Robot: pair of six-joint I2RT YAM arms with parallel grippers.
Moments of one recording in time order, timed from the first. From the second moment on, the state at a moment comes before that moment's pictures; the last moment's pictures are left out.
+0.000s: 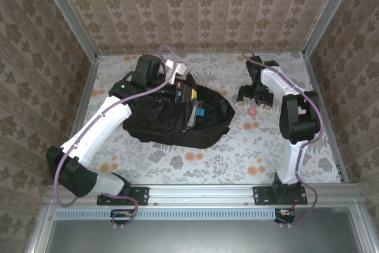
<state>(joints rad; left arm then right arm) -0.61 1.38 1.39 -0.64 0.67 -0.39 0.13 1.98 1.57 -1.09 0.08 0.42</state>
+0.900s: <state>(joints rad) -0.60 1.37 1.38 -0.63 0.68 -0.39 0.12 2.03 1.47 -1.00 0.02 0.45</state>
